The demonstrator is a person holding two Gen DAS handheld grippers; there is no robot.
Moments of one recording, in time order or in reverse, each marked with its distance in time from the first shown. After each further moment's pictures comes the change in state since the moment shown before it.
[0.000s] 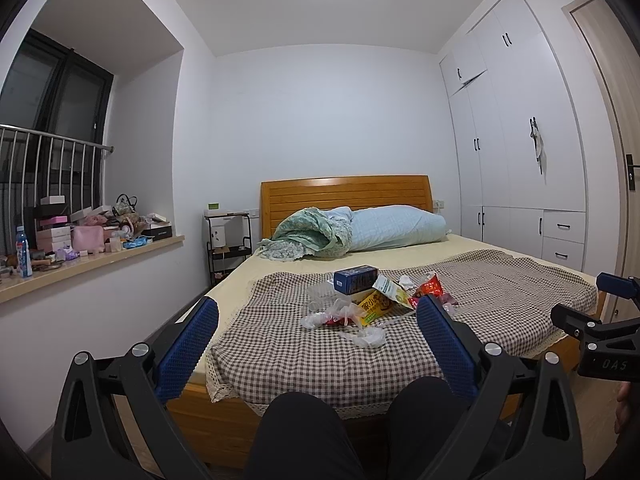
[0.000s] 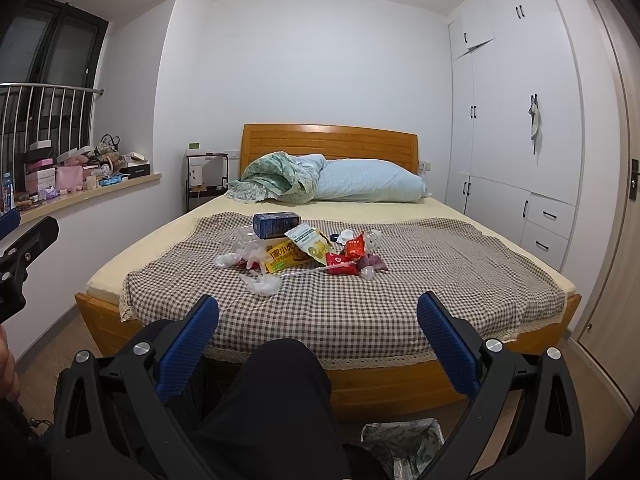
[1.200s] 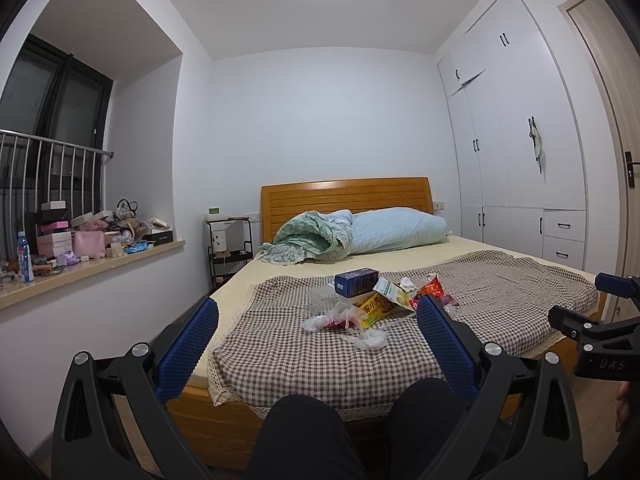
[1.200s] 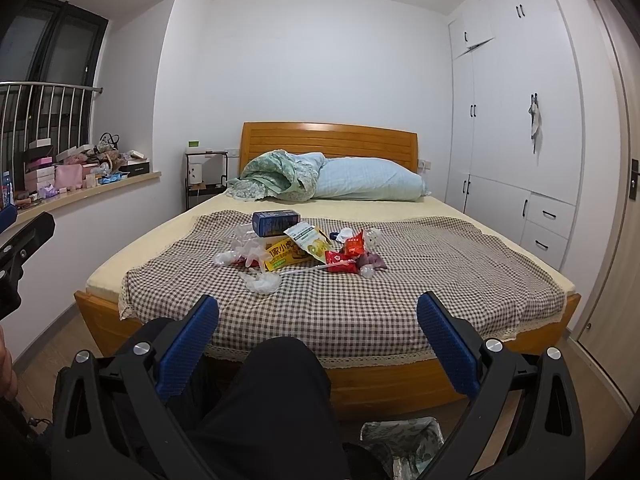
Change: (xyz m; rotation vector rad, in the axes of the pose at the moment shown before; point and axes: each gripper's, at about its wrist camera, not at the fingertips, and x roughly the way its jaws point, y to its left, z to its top) left arm -0.003 -0.001 0.002 0.010 -0.012 0.001; right arm 0.001 -0.003 0.000 -0.001 0.008 0.001
